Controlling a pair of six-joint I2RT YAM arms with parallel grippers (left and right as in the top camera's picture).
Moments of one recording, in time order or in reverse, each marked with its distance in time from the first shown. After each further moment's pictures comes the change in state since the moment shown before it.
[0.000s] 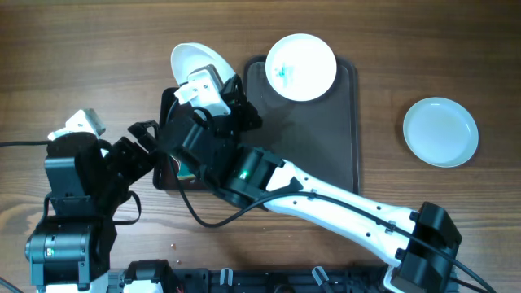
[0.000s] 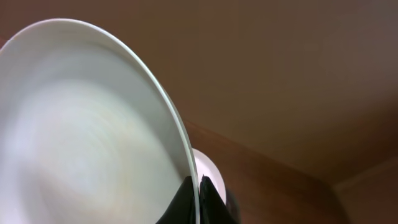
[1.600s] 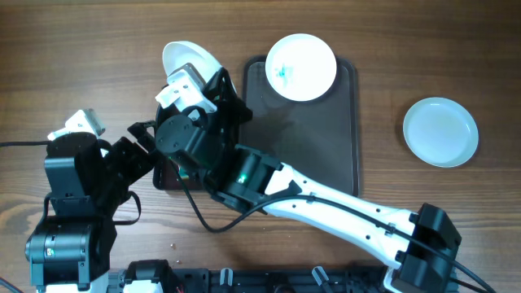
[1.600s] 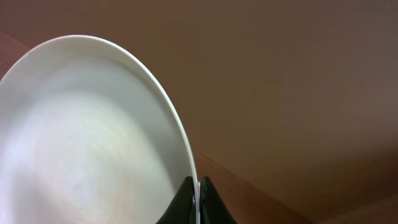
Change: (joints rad) left arm 0.001 0.000 0.000 -0.001 0.000 0.000; right arm 0.020 -0.002 0.000 0.190 -0.023 -0.302
